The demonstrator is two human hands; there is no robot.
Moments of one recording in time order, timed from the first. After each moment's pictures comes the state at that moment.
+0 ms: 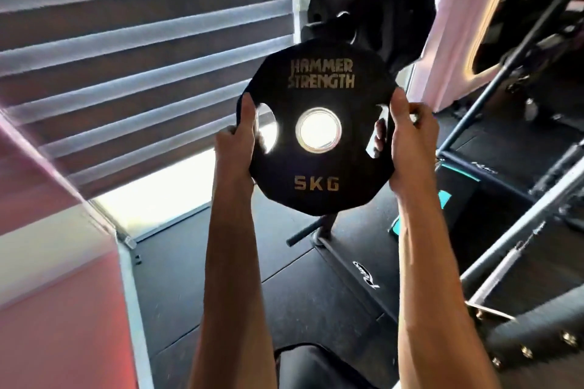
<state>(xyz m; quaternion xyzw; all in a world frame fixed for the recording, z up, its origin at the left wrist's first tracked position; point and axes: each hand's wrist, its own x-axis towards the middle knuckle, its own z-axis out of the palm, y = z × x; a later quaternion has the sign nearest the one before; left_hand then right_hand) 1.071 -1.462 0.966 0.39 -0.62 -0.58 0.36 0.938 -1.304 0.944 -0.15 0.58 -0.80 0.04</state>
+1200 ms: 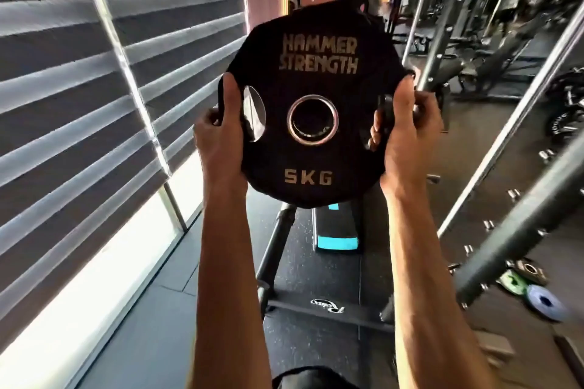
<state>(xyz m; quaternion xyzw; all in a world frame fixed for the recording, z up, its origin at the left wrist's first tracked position) 0.867 -1.660 1.004 0.07 -0.58 -0.78 0.23 0.876 -1.466 0.998 -0.05 0.54 -0.76 -0.37</state>
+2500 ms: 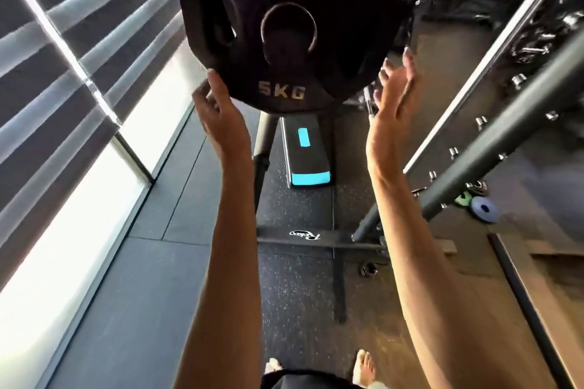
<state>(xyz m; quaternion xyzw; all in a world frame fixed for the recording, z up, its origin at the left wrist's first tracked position) 0.816 -1.622 0.911 0.15 -0.58 -0.77 0.23 0.855 -1.442 0.907 0.06 0.65 -0.65 -0.39</state>
